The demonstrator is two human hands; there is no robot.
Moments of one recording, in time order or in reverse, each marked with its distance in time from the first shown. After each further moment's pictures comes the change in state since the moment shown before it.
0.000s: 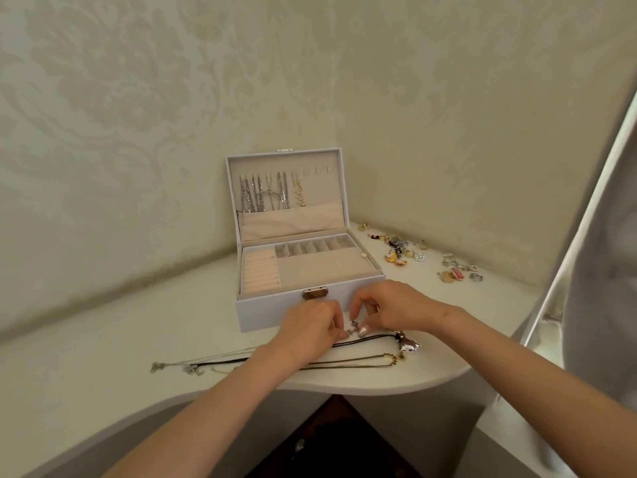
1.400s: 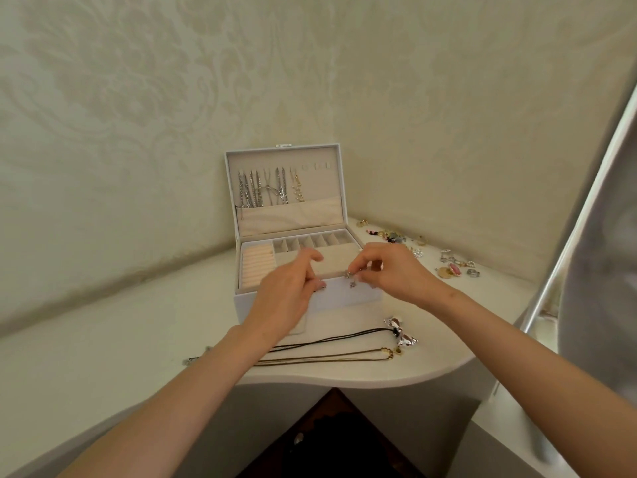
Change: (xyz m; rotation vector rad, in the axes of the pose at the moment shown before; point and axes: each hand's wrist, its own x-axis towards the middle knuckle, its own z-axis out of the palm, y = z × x) left_hand -0.003 -0.018 -0.029 -0.248 0.391 0.082; right_hand -0.002 -0.011 -0.023 0.333 0.418 -0.039
